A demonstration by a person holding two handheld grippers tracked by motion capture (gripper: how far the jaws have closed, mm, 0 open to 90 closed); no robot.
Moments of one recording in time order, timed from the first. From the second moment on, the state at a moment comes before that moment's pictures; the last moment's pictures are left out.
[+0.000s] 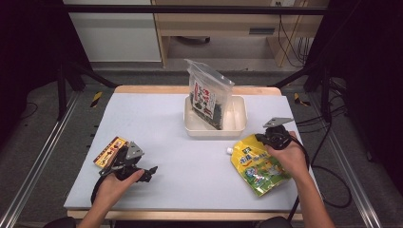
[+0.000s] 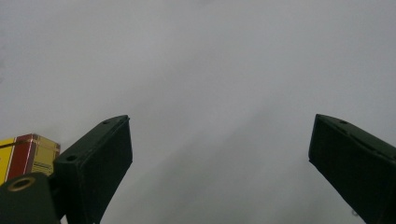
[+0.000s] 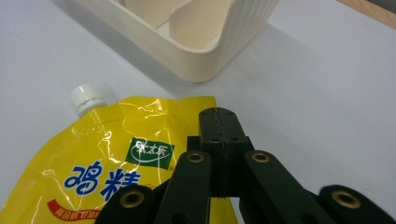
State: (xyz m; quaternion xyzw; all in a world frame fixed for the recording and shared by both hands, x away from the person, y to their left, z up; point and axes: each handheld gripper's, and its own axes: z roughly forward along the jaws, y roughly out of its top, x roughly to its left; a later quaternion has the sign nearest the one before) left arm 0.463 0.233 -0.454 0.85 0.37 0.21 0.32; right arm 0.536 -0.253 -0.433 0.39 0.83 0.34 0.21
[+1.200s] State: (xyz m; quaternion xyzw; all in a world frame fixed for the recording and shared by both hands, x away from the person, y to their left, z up) left arm 0.463 0.229 -0.456 0.85 0.36 0.20 0.32; right arm 0.549 -0.254 -0.458 0.38 0.85 0.30 0.19
